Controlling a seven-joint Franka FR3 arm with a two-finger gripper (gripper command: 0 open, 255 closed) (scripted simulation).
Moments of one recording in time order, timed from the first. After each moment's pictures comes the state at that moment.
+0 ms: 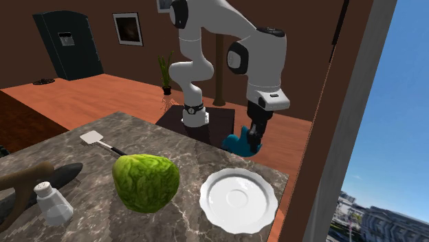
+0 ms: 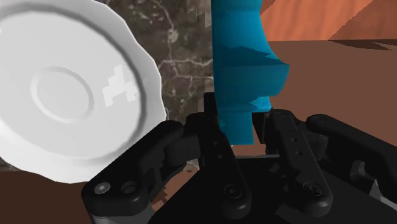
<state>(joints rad) 0.35 0.28 0.28 -1.84 -0.09 2.11 -0.54</state>
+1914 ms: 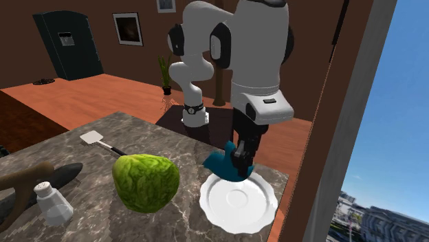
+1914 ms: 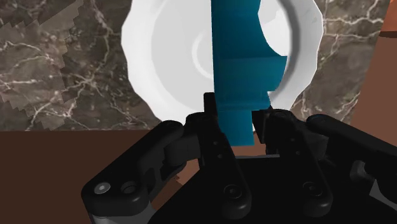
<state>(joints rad) 0.32 0.70 0.22 -1.06 -0.14 1.75 -0.70</state>
